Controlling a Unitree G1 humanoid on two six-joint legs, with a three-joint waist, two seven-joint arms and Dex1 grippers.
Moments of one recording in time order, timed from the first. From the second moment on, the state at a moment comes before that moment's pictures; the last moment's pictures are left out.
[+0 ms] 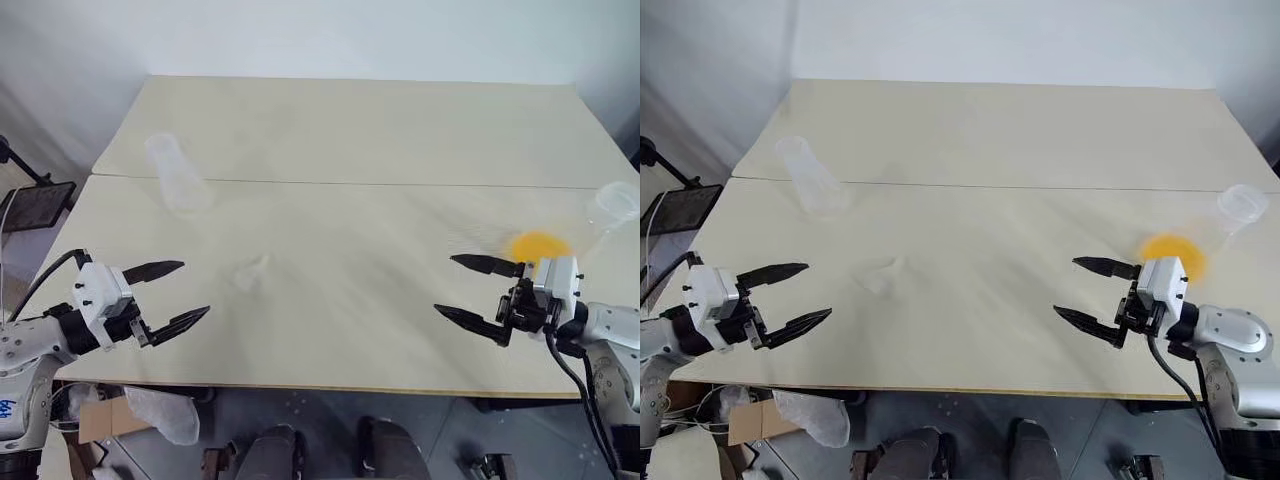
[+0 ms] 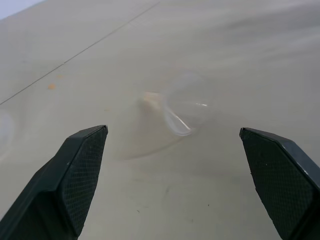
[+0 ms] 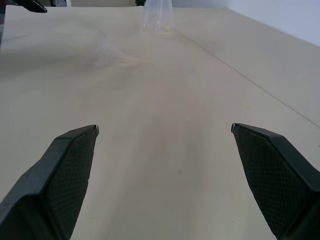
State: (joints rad) left arm 0.07 0.76 0.42 -0.17 -0.47 0.10 -1.00; right arm -0.08 -0.73 -0.25 -0.11 0.56 0.02 1.18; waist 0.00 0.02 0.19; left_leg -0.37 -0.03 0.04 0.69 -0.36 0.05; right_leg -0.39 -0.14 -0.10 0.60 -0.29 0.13
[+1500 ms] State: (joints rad) left arm -0.39 0.59 0.47 0.17 -0.47 0.28 -0.38; right arm -0.31 -0.50 -0.07 -0.14 0.53 0.15 0.96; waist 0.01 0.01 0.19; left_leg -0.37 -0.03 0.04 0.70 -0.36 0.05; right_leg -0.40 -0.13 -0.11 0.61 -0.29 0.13
